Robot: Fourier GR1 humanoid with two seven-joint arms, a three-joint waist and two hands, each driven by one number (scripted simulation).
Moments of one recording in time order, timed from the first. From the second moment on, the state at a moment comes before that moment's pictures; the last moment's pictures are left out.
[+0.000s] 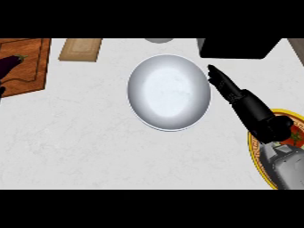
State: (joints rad) left arm -0.06 0.60 0.02 -1.47 0.27 0.18 -0.11; right arm -0.31 -0.37 0.28 -1.64 -0.17 0.07 0.14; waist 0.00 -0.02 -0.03
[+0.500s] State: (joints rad) left arm -0.12 0.53 0.06 -1.48 0.34 0.20 -0.11; right arm -0.22 -0.49 0.25 -1.86 -0.09 0.23 -0.21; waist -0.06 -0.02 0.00
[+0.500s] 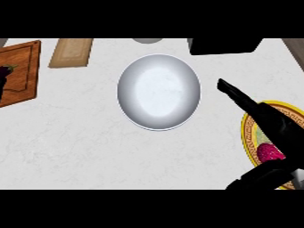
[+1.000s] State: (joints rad) left arm -0.15 0.51 0.08 -1.50 0.36 0.19 -0.10; right arm 0.22 -0.63 0.05 -1.93 0.18 0.10 -0.82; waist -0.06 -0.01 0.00
